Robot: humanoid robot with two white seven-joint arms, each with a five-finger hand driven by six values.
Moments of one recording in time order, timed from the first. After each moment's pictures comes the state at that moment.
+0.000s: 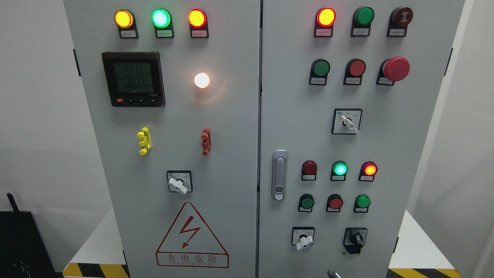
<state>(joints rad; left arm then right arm) 0.05 -0.10 -0.16 -0.07 0.12 -0.03 -0.02 0.26 0.12 0.11 -1.93 0.04 -0.23 0.07</state>
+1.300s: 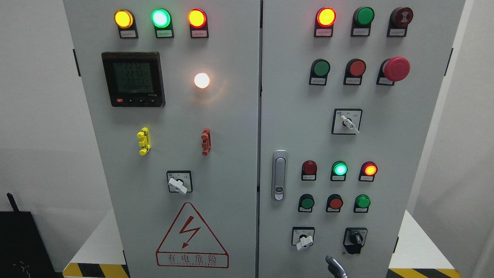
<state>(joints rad) 0.05 -0.10 -0.16 -0.07 0.12 -0.03 -0.02 0.16 0.12 0.10 -1.90 0.10 -0.25 0.08</state>
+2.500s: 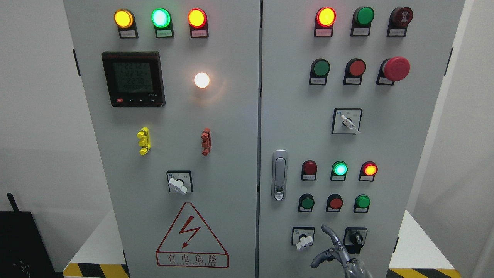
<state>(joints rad) 0.05 -0.10 -0.16 -0.07 0.12 -0.03 -0.02 -0.01 0.12 -0.01 -1.87 0.67 -0.37 0.06</state>
